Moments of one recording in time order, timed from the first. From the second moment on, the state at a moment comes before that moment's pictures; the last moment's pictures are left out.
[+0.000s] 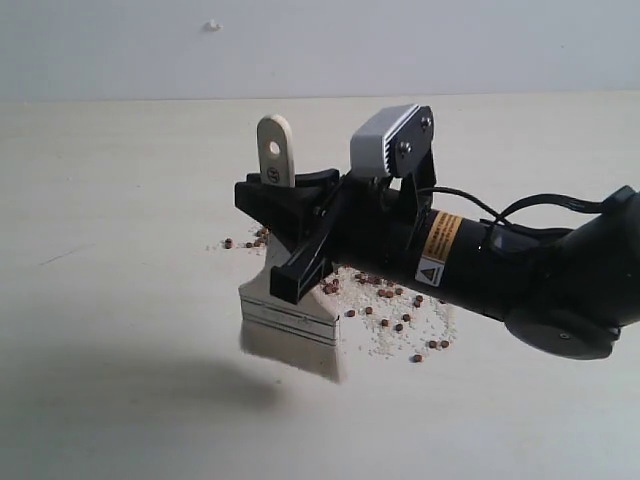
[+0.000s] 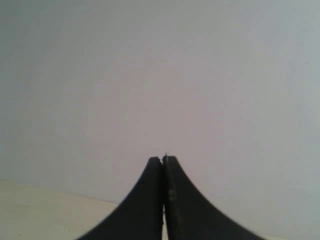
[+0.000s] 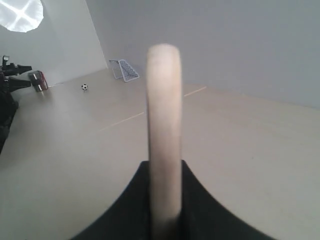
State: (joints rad) left arm 0.03 0.01 -0.04 0.65 -0.17 -0.99; right arm 0.64 1.85 -0.59 -0.50 -1.19 0.43
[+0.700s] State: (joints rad) left arm 0.03 0.01 -0.04 0.65 -0.17 -0.99; right arm 0.64 1.92 -0.66 -0.37 -1.16 0.43
